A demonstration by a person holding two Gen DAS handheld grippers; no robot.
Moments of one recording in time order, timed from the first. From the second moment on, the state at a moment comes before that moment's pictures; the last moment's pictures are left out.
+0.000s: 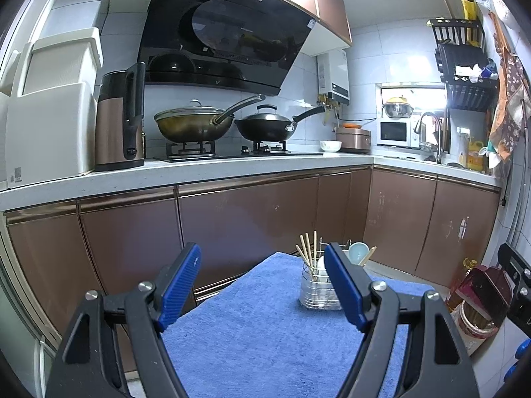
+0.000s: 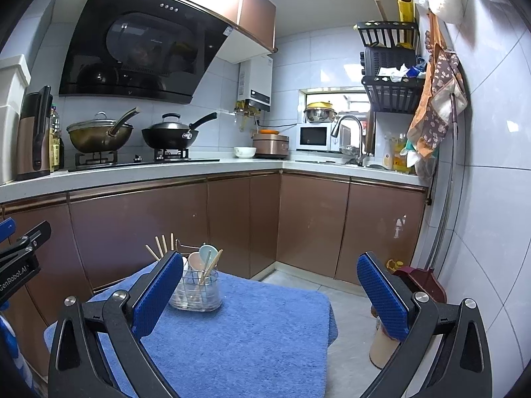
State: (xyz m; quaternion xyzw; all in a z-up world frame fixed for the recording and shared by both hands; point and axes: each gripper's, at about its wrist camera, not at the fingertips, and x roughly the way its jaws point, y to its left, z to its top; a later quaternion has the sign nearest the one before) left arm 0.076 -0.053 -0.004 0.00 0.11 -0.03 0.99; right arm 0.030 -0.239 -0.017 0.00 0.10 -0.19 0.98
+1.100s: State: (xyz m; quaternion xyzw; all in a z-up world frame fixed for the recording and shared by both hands) left arm 0.104 -0.052 -0.038 0.00 0.14 -0.04 0.99; right arm 0.056 -0.236 -0.043 -0.02 0.14 -0.18 0.97
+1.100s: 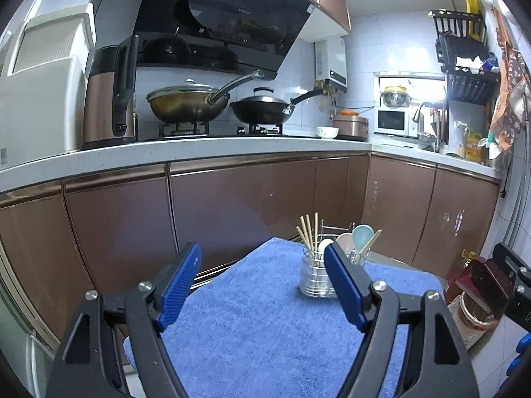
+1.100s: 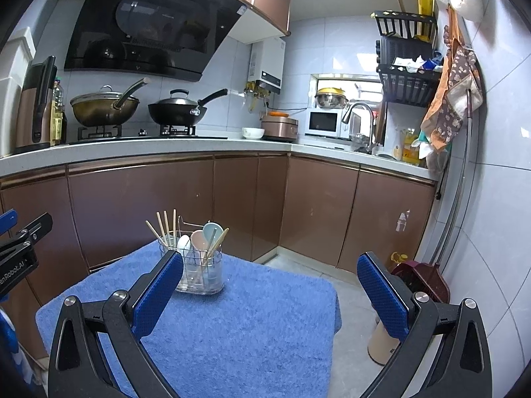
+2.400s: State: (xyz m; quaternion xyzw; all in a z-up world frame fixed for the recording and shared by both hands) left arm 0.229 0.005 -0.177 -0.01 0.33 0.02 0.95; right arm 0.140 -0.272 -0.184 0.00 0.33 -0.17 0.93
